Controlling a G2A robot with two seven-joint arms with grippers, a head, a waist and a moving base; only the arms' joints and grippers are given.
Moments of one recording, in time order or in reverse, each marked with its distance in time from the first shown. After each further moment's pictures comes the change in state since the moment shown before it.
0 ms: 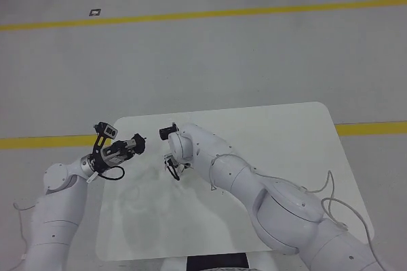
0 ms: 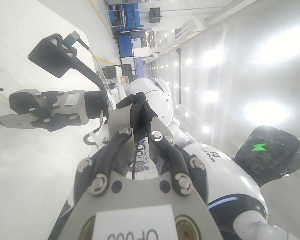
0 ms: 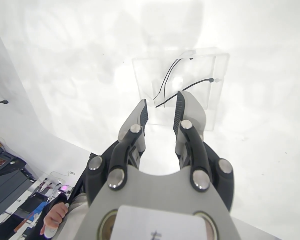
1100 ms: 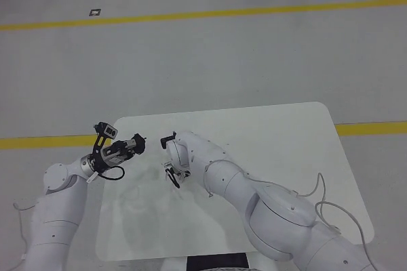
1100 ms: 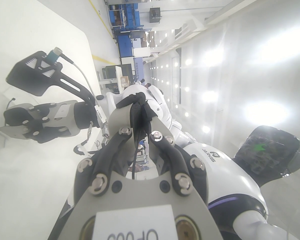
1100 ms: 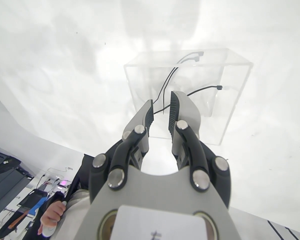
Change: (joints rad) left arm 0.000 0.000 0.000 0.000 0.000 0.000 0.000; right arm -0.018 -0.059 -0.018 0.100 -0.037 -0.005 0.034
